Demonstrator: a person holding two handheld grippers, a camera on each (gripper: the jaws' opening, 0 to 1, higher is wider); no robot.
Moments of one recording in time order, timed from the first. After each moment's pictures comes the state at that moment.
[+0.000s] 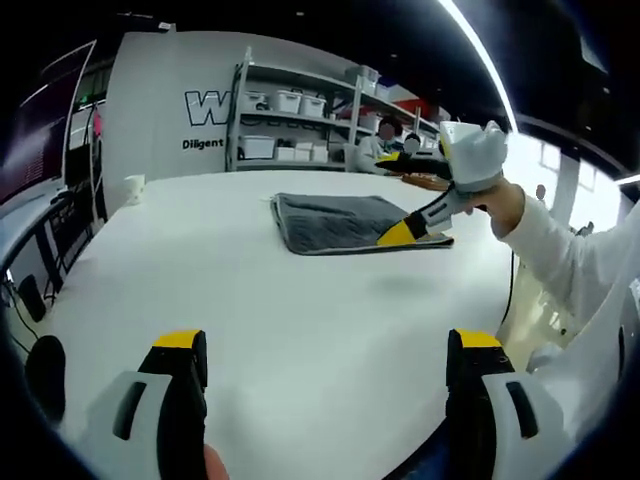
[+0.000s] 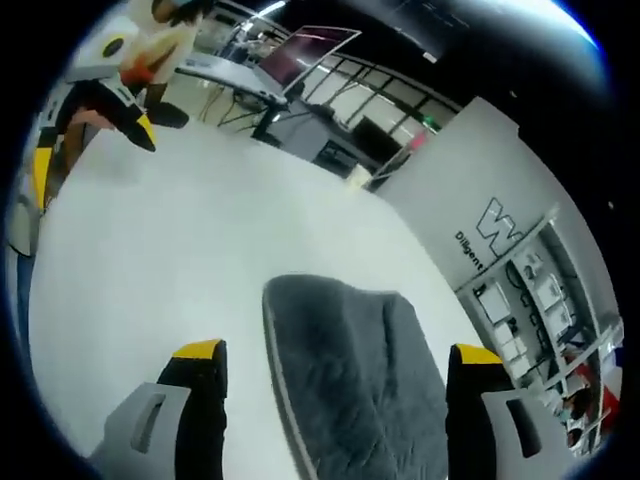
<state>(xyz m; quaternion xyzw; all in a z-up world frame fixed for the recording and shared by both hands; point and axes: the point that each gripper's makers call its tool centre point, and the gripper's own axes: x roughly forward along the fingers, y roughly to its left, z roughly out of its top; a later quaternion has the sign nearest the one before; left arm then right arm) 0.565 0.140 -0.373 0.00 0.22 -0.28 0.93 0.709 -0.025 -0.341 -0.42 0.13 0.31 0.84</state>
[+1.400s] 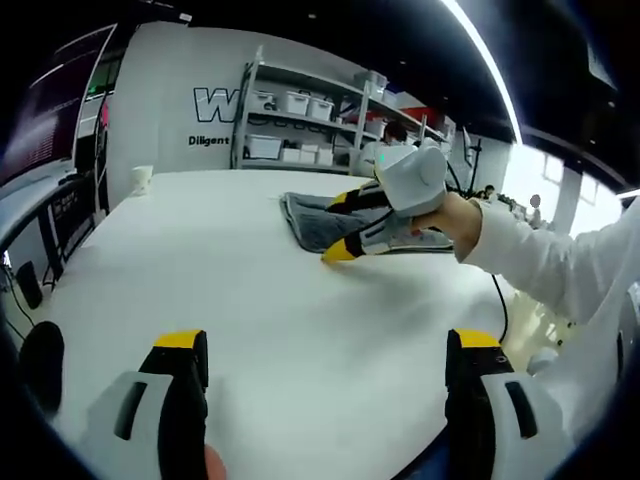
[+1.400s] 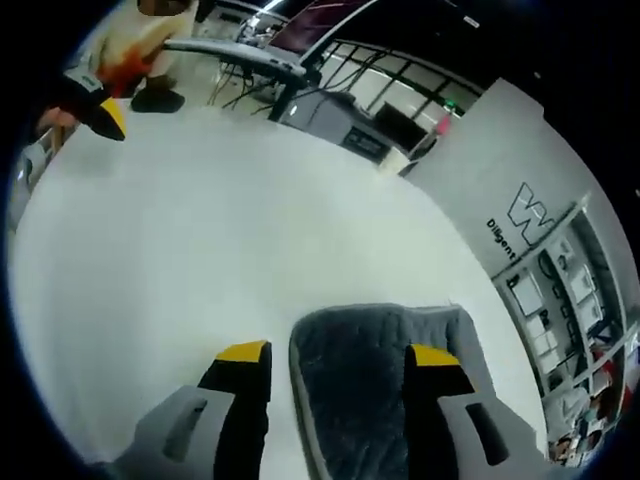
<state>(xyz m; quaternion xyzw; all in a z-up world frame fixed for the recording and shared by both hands) 0.569 0.155 -0.379 -0.02 0.22 -0.28 0.93 0.746 0.035 -0.404 -0.40 0.19 0.34 0.83</state>
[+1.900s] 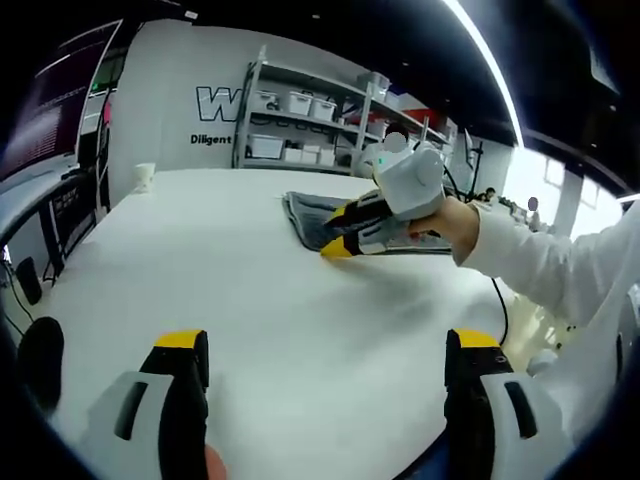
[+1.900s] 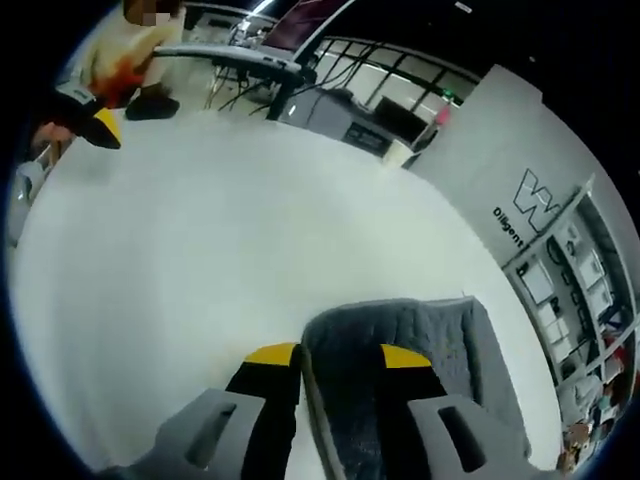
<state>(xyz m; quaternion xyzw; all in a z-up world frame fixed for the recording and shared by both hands) 0.569 0.157 -0.381 -0.03 0.22 -0.28 0.93 0.746 0.039 -0.416 -0.38 0.21 0.35 0.83</state>
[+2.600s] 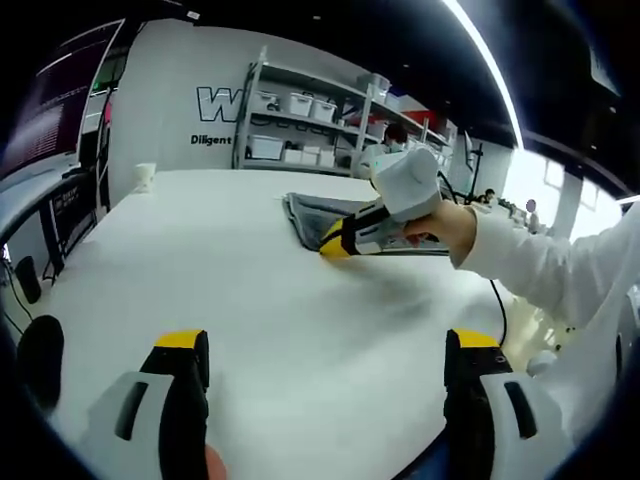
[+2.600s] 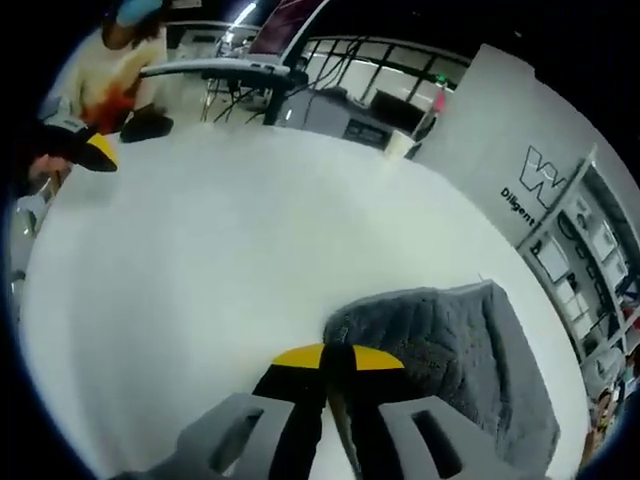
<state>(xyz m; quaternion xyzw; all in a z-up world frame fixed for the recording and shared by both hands) 0.569 0.159 -0.380 -0.03 0.22 -0.28 0.93 0.733 0.045 -0.425 -0.33 0.24 0.37 0.84</state>
